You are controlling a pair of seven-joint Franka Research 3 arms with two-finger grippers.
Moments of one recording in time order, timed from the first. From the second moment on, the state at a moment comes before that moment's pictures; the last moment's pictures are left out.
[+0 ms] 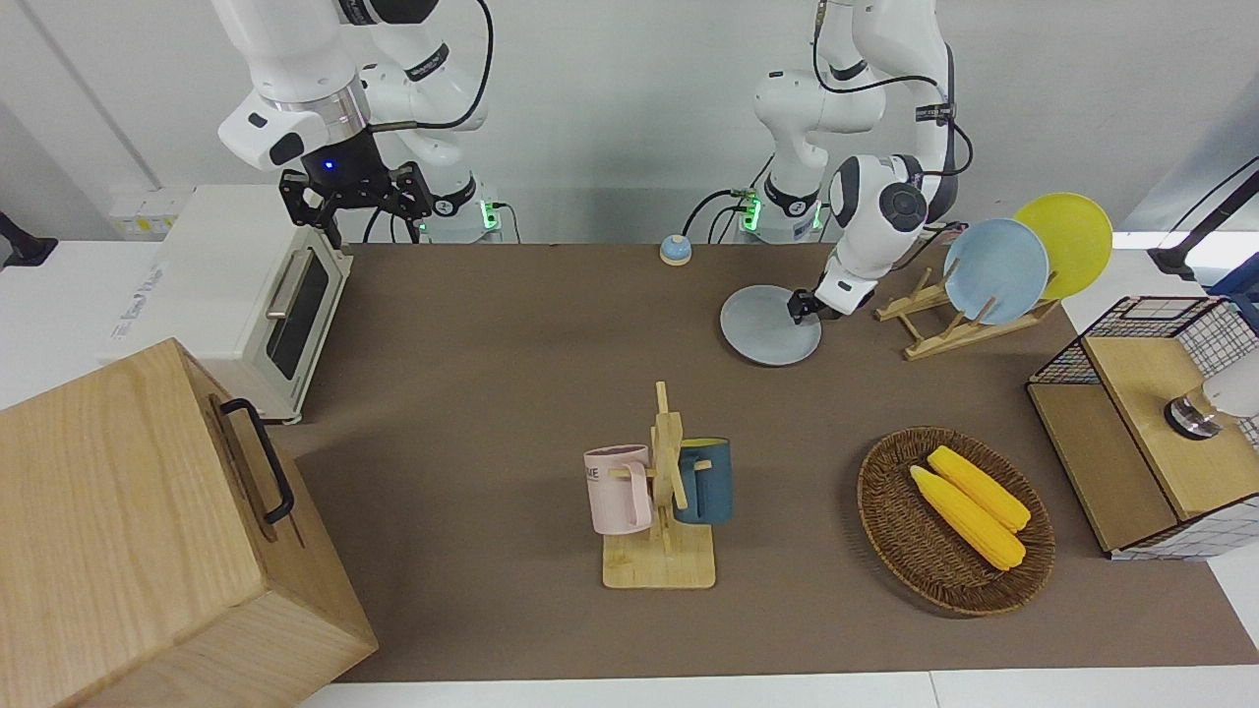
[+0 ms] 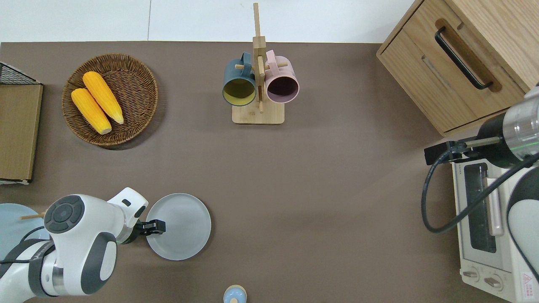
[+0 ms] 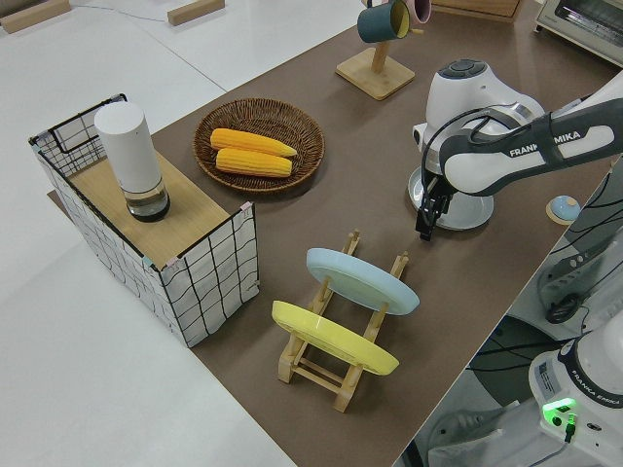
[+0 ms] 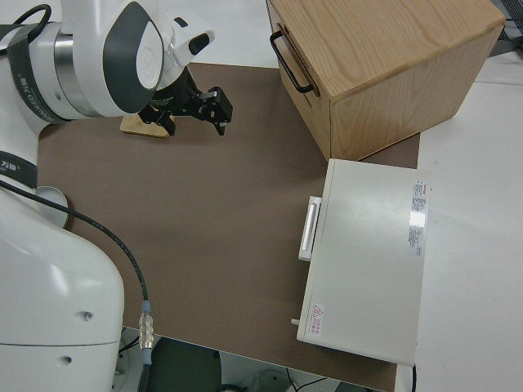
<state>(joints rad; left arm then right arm) -0.19 -0.12 0.09 -2.57 -0.06 2.25 -0.18 -0.26 0.02 0.38 -1.49 -0.02 1.48 0.04</state>
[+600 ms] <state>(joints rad) -0.19 -0.12 0.08 -2.56 -0.07 2.25 -0.18 -0.26 0.02 0.38 -1.49 -0.02 1.48 0.04</state>
